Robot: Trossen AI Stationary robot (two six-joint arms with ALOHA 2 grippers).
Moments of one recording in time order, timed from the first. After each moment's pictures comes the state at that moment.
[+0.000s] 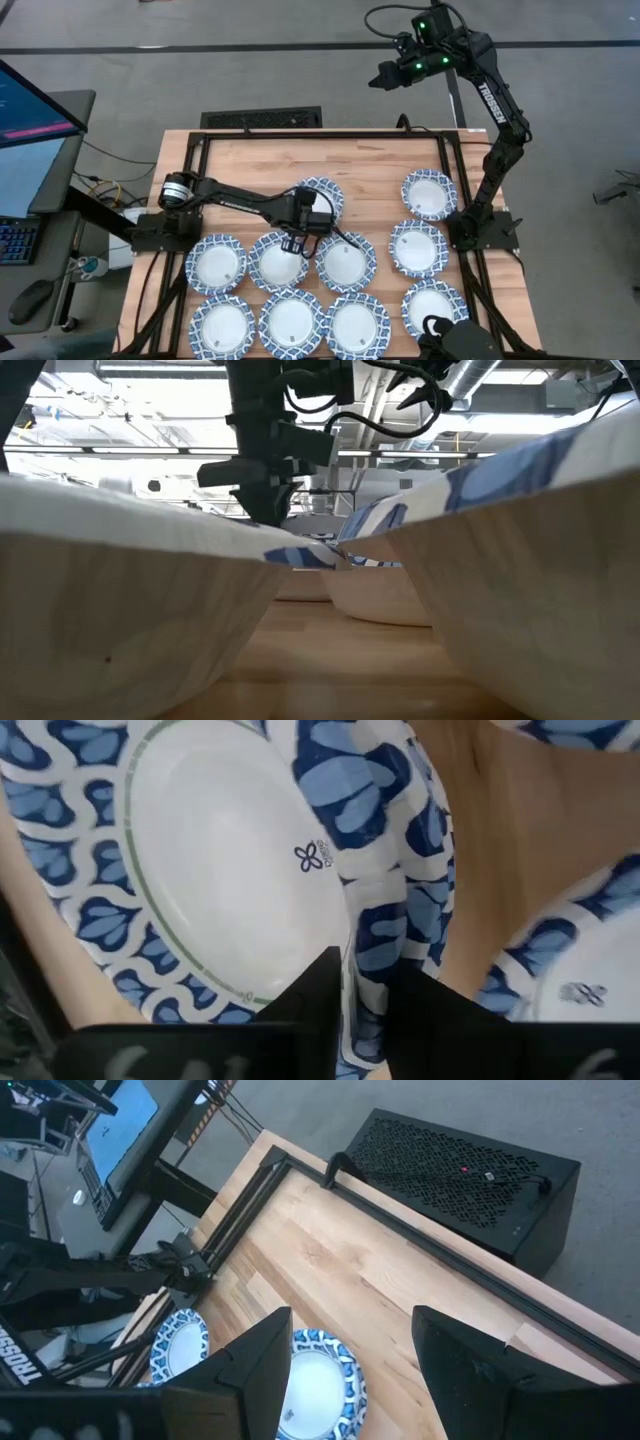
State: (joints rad) left arm -0.09 1.95 1.50 -0.99 -0.34 0.20; right arm -0.85 1.79 2.33 -1.33 -0.50 0.26
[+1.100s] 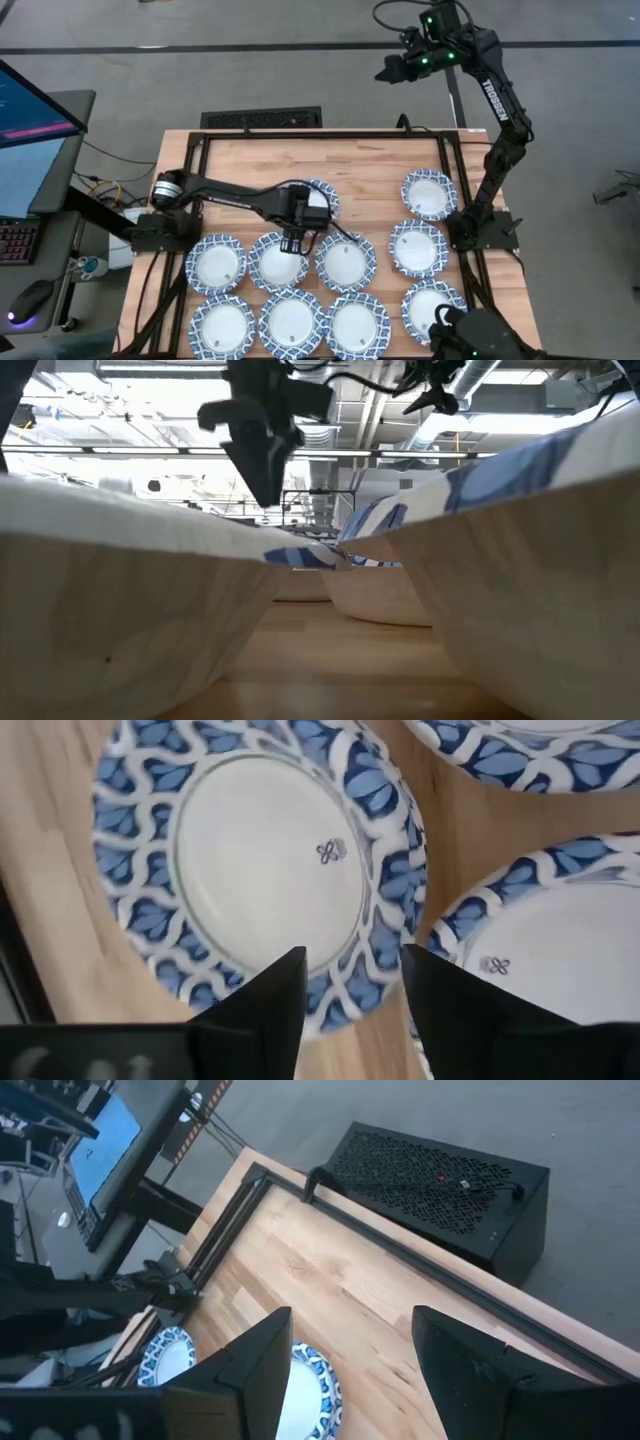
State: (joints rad) left arm -0.10 1.89 1.61 -1.15 -0.27 0.06; right arm -0.92 1.79 2.33 -1.33 -0.50 0.25
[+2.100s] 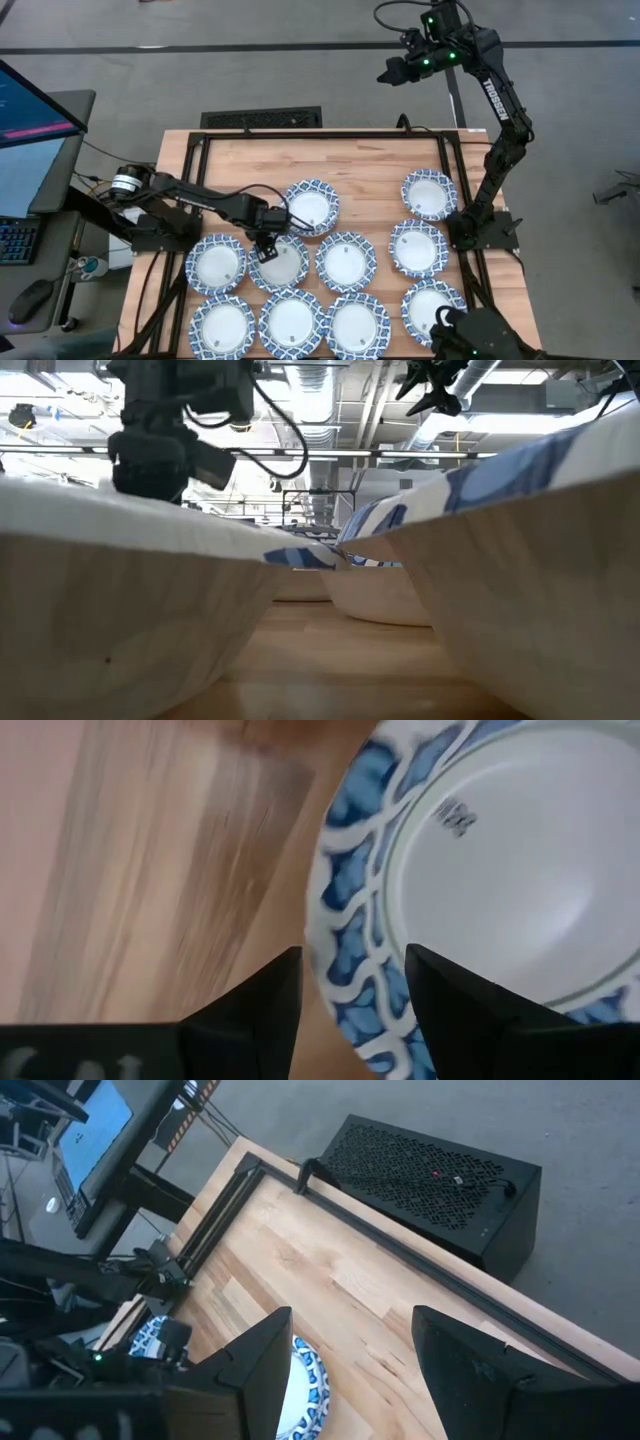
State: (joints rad) left arm -0.10 1.57 0.97 -0.86 0.01 -0.55; right arm -0.93 1.79 2.33 -1.36 -0.50 0.20
